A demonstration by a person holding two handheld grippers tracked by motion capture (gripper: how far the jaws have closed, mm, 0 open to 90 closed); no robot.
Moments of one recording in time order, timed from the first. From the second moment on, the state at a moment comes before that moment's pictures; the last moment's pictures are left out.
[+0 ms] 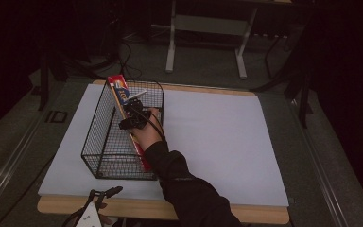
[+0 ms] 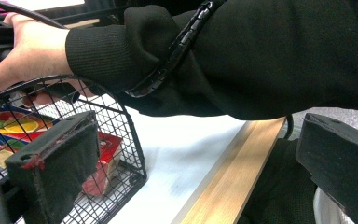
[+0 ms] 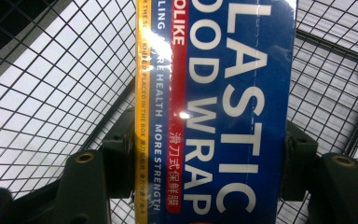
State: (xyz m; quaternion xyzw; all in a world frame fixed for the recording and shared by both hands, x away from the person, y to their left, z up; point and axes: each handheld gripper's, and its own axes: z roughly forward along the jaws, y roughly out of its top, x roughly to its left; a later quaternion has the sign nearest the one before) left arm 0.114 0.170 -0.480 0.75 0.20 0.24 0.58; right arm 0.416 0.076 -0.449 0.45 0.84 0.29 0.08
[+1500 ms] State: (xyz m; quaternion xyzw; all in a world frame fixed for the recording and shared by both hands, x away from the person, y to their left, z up) left arm 0.117 0.166 -0.482 0.76 0.21 0.24 0.56; right arm 0.377 -0.026 -0.400 0.34 0.84 0.41 0.06
